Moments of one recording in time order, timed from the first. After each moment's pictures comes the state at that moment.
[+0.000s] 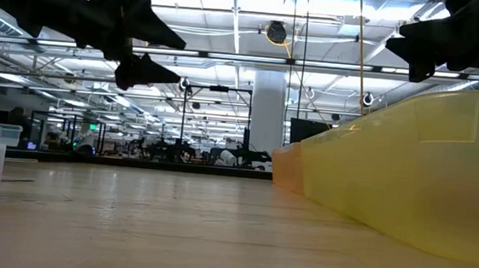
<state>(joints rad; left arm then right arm) 0.01 1.09 0.38 0.47 -0.11 -0.41 0.15 0.35 0.11 0.32 0.13 0.01</state>
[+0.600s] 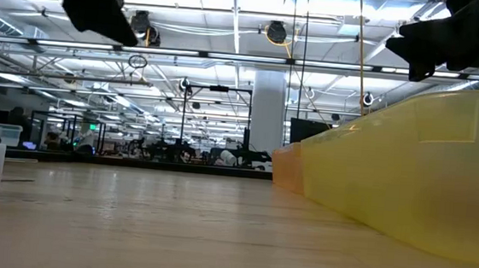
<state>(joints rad) -0.55 1.34 0.87 -0.27 -0.35 -0.60 0.15 0.35 0.11 0.32 0.13 0.00</state>
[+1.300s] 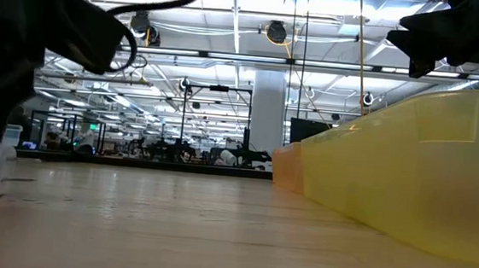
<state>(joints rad) -0.62 1.91 1.23 -0.86 -0.05 -1.20 0.15 0.35 0.11 0.37 0.13 0.01</state>
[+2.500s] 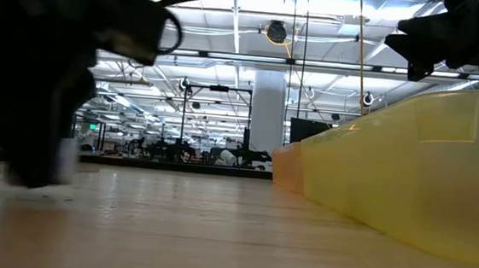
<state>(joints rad) -0.56 1.91 1.23 -0.72 -0.11 -0.92 0.15 0.38 0.11 0.37 0.13 0.04</state>
